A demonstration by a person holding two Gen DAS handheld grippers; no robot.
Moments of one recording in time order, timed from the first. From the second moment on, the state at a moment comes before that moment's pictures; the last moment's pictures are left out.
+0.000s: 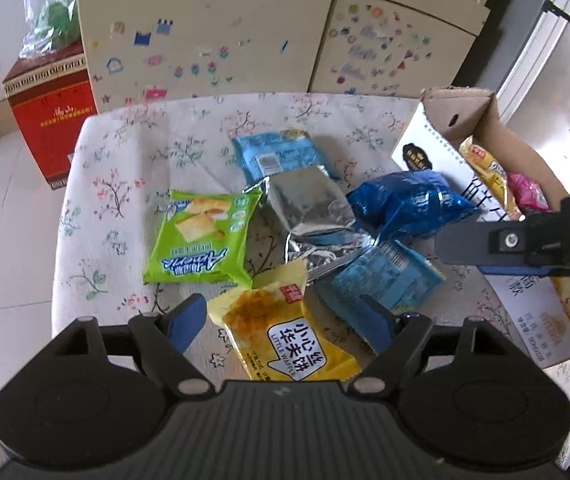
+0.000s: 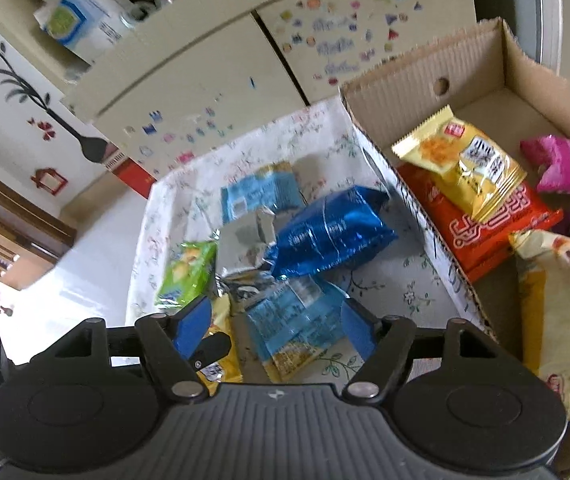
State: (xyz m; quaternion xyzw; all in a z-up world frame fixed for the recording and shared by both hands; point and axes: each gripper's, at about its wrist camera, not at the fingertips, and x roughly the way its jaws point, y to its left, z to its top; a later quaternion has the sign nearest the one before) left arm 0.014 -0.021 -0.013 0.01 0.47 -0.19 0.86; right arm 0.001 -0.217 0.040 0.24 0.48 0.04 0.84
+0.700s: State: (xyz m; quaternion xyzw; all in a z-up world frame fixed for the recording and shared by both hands) left arm 0.015 -0.028 -0.036 0.06 0.46 -0.19 0.86; right arm 0.020 -0.194 -0.002 0.18 0.52 0.01 0.84
